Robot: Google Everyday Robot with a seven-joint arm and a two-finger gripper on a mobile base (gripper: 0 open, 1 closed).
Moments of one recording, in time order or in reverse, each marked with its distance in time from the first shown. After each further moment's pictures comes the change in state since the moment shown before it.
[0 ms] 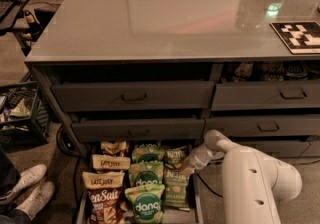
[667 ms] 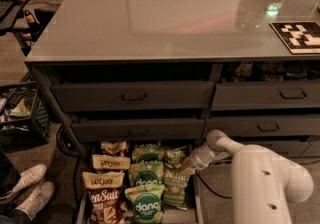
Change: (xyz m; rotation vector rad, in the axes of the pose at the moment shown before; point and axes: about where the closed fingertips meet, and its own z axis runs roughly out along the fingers) arm -0.012 0.017 -0.015 -0.010 -0.036 0.001
